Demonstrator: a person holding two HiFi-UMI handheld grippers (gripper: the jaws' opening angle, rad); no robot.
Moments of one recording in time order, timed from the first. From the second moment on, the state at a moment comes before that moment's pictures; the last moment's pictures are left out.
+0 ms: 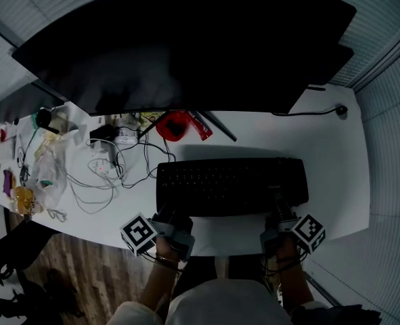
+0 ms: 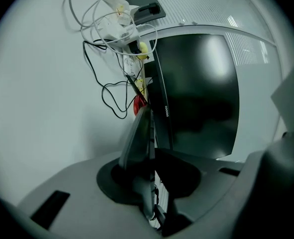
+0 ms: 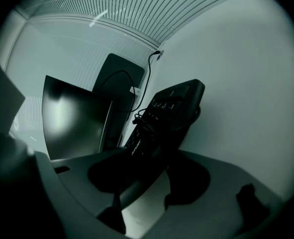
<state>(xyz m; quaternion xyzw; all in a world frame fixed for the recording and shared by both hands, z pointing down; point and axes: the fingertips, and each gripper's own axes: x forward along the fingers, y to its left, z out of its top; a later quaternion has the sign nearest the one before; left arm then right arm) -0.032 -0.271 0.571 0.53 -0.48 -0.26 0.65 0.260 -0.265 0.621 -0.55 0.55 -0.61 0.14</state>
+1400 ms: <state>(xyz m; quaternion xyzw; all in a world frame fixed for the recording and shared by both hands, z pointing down) -0.027 -0.255 0.565 0.56 -0.48 -0.25 0.63 0.107 -0.213 0.588 -0.39 0.62 -0.67 0.16</state>
